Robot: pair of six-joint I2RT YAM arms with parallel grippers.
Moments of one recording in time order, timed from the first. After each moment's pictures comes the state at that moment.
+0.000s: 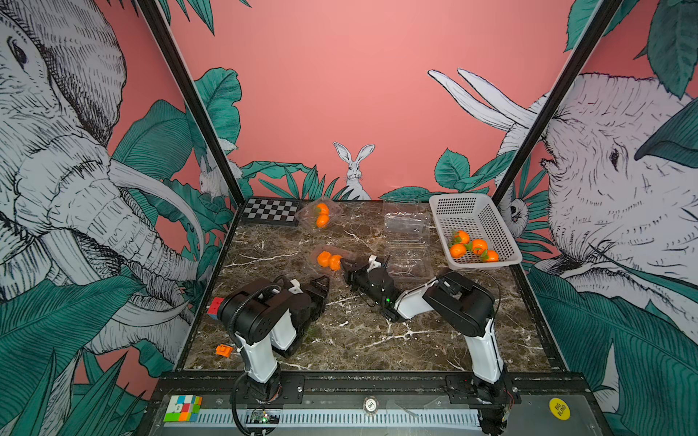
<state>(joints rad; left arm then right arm) -0.55 1.78 0.10 1.40 -0.08 -1.50 0.92 2.08 0.92 1.09 0.12 1.85</state>
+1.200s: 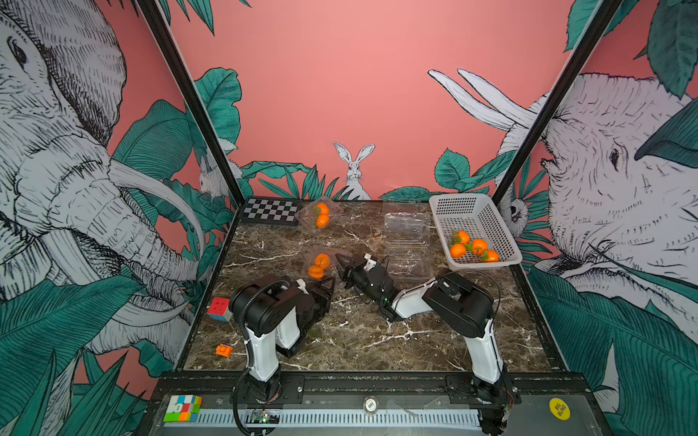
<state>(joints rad) -0.58 1.87 0.11 1.48 -0.06 -1.50 0.92 2.09 0.96 1.17 0.11 1.97</state>
